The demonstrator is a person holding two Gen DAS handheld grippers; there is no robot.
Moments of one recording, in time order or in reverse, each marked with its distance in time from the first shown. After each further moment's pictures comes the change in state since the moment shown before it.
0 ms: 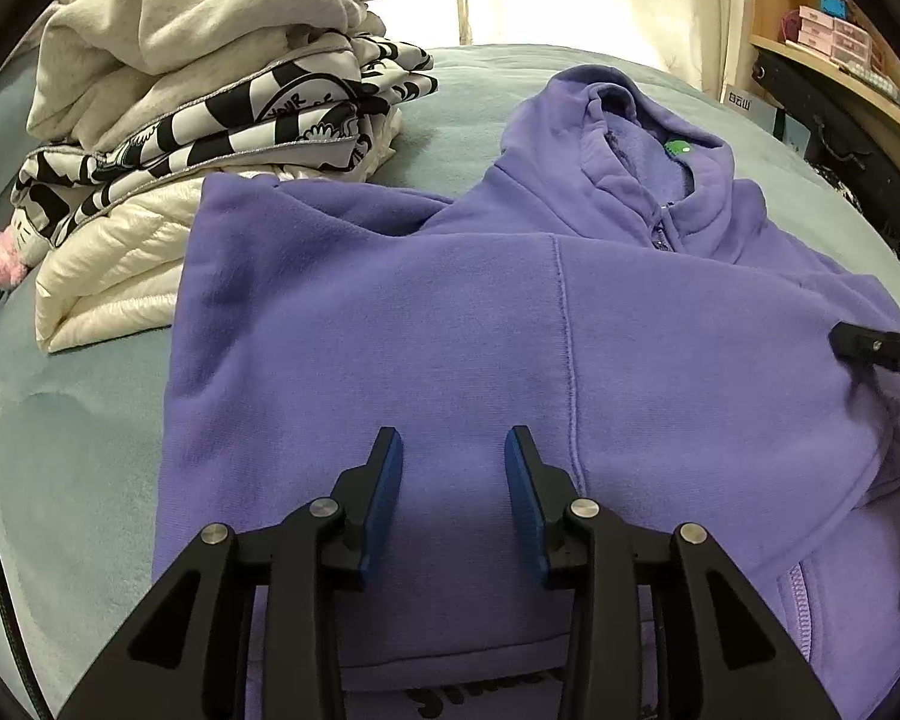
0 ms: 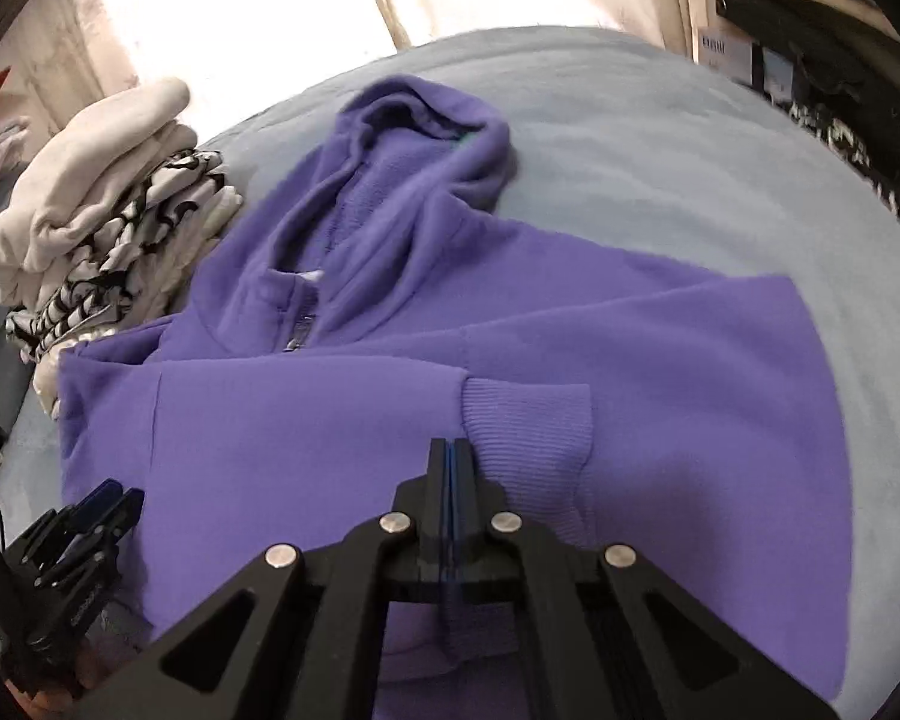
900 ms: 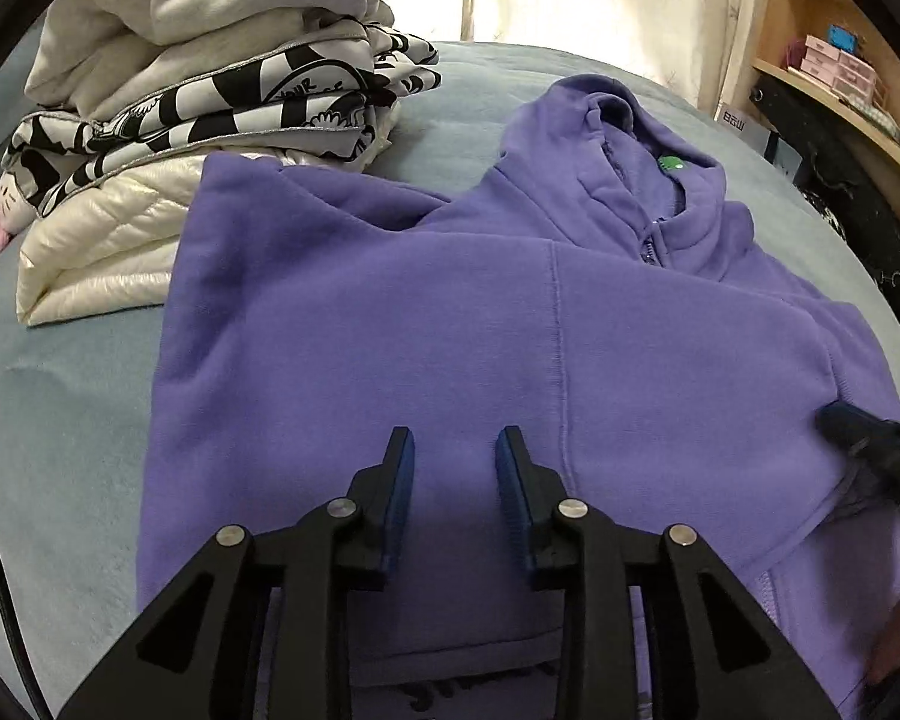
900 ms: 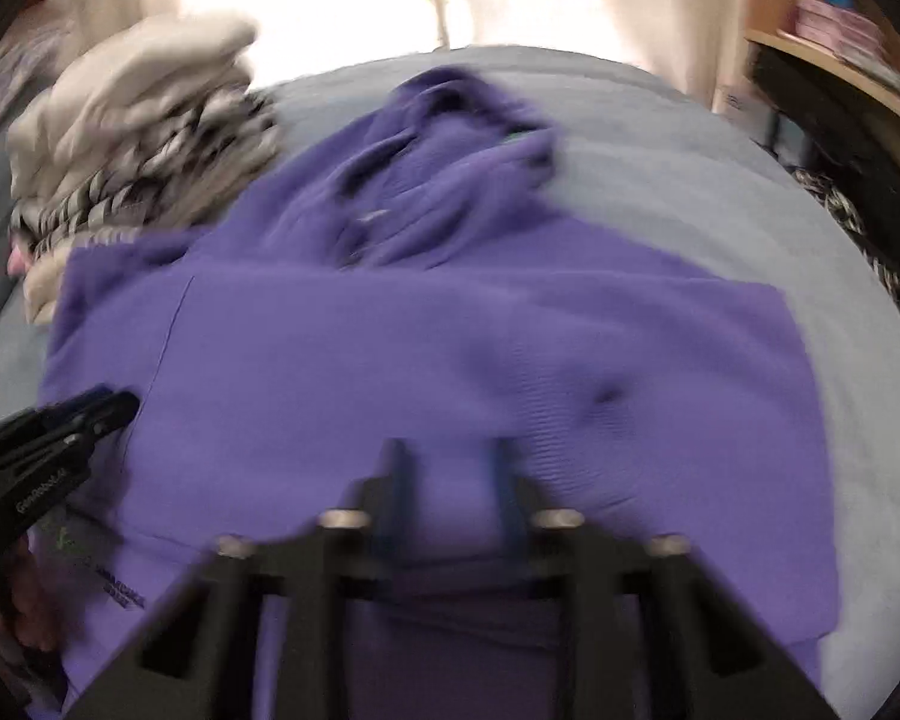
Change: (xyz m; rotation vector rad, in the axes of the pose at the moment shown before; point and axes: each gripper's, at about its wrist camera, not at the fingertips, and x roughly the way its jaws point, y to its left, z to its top) left arm -0.001 0.008 0.000 -0.047 0.016 -0.070; right arm -0.024 0.028 -0.037 -0.154 -0.026 -0.086
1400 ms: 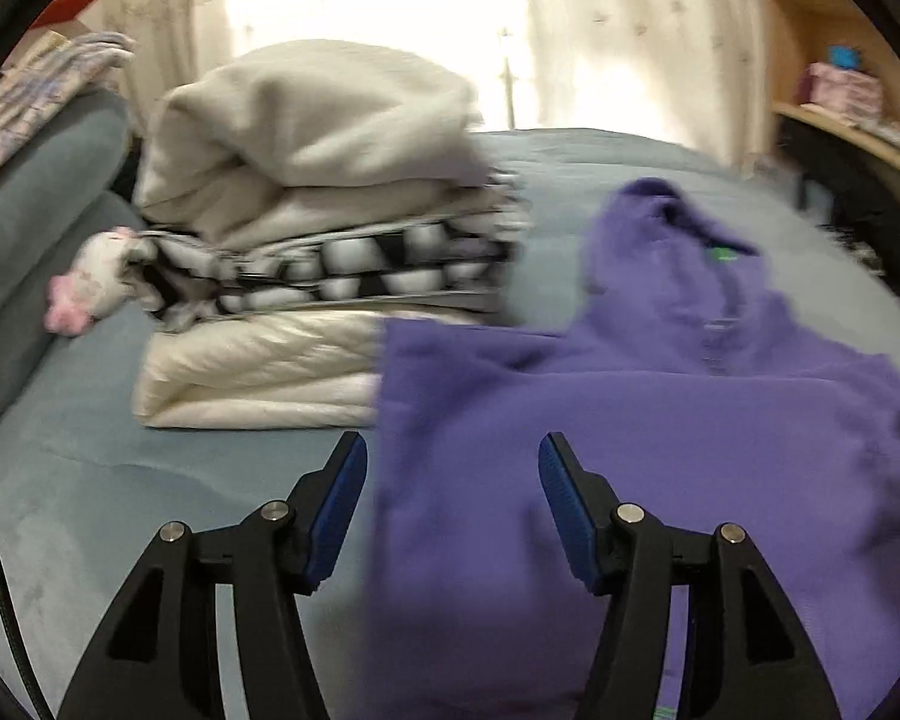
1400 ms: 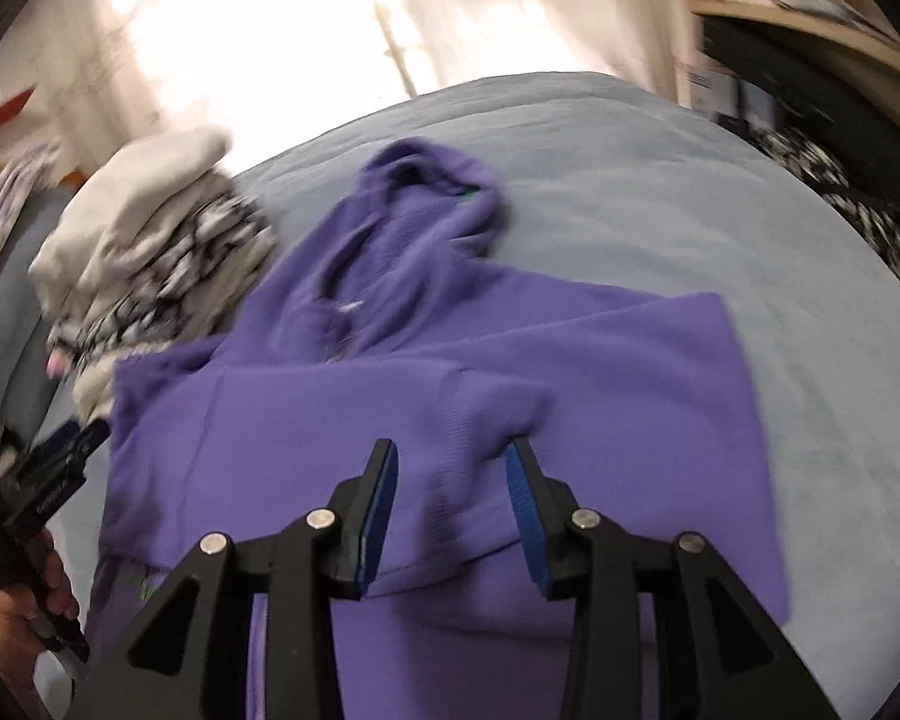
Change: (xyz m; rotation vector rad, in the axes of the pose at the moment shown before) left arm -0.066 0.034 0.024 0.051 -0.197 0.121; right arm -0.043 -0.023 0.016 0.110 -0.074 0.100
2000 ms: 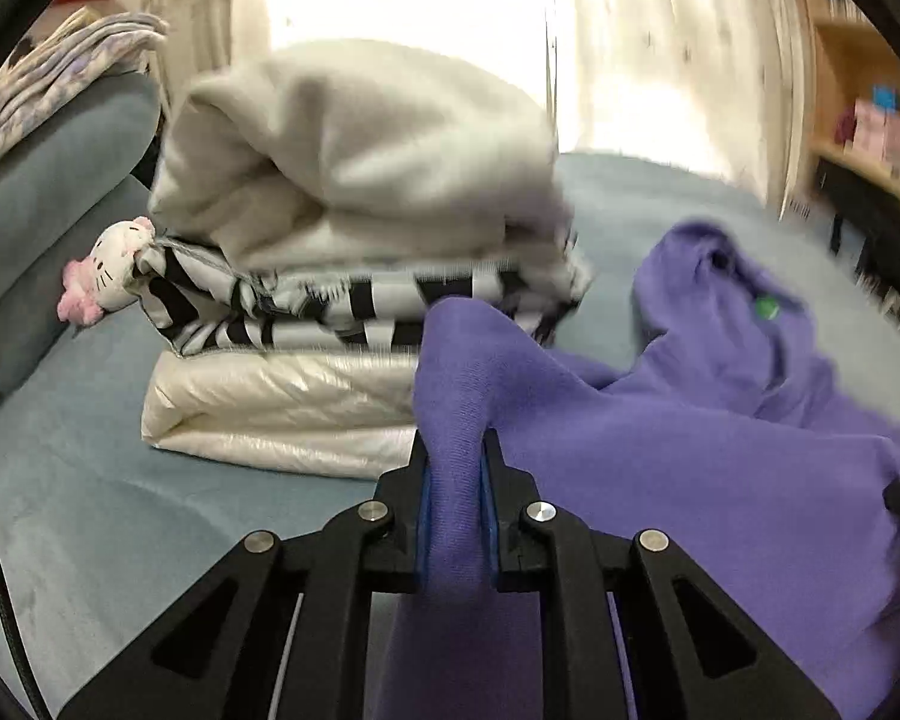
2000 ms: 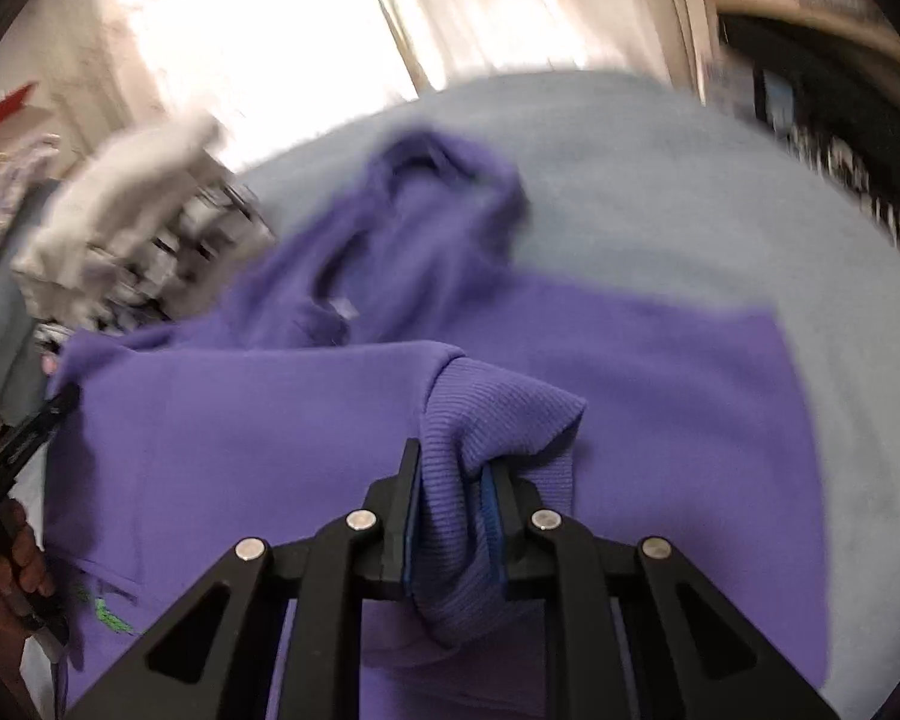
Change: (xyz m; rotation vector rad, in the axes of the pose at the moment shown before) left arm 0.054 0.020 0.030 -0.068 0.000 0.103; right arm 0.053 -0.016 0.010 0.035 0.071 0.006
